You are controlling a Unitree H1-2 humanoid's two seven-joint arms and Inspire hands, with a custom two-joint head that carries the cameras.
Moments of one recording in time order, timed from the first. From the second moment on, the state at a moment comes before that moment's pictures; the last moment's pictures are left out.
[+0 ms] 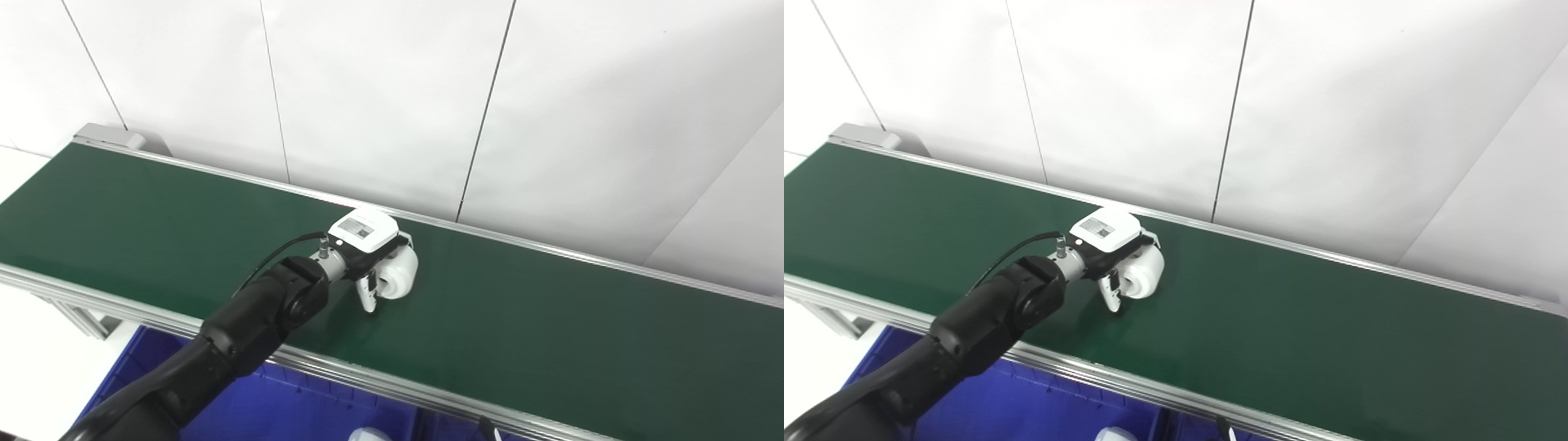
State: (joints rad) left arm -0.41 0.32 -0.47 0.31 0.99 -0.03 -0.09; right arm 0.52 -0.07 0.37 0.02 -0.22 -0.41 -0.01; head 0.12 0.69
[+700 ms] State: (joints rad) left arm -0.40 0.30 -0.51 0.33 0.97 -0.09 0.01; right arm 0.53 -0.07 0.38 0.00 -0.22 -0.40 -0.01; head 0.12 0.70
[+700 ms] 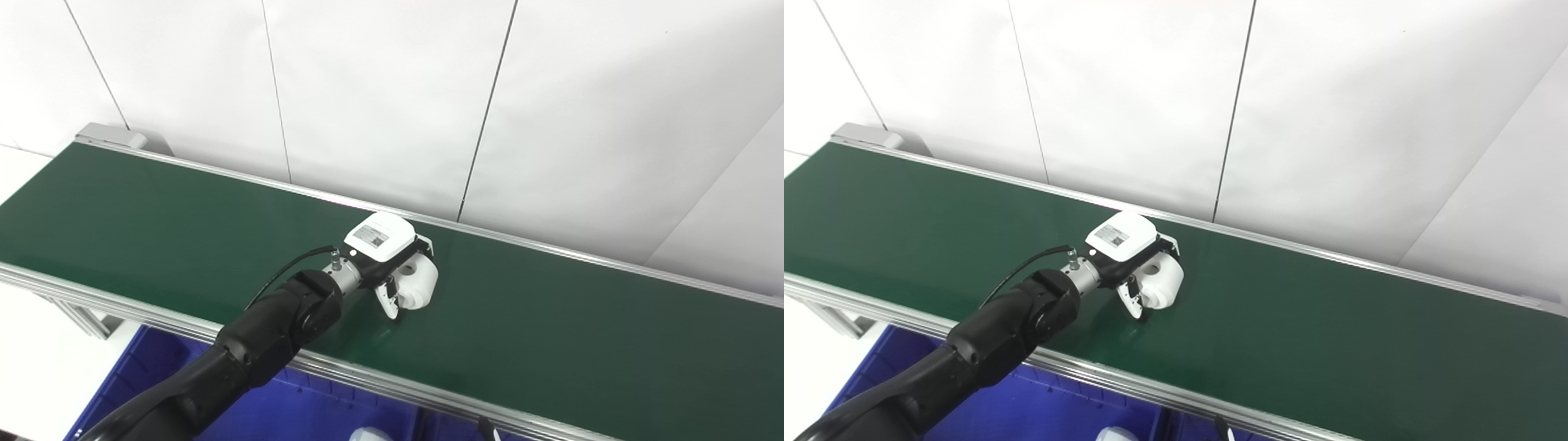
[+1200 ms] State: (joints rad) left arm -0.19 0.38 -0.31 -0.34 0.87 0.01 -0.23; right arm 0.55 -0.08 0.38 -0.13 -0.19 -0.32 0.04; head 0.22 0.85
